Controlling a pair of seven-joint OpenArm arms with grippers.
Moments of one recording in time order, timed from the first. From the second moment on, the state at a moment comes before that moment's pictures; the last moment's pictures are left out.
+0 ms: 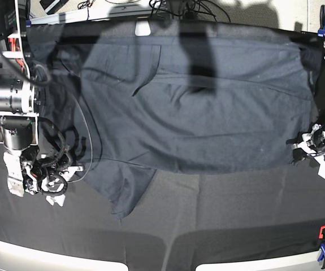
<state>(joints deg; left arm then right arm) -28.7 -26.9 -4.3 28.6 -27.0 -39.9 22.8 46.4 21.1 -6.3 23.2 18.6 26.4 -56.0</state>
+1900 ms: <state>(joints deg) 5.1 -24.5 -29.7 71.7 -40.7 -37.2 37.7 -12.9 19.6 28.9 100.6 20.2 30.9 -55.5</state>
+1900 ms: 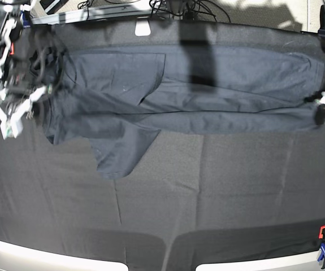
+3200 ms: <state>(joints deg) 5.5 -20.3 -33.9 87.6 -35.3 -36.0 33.1 18.8 16.4 16.2 75.6 27.9 29.2 -63.6</state>
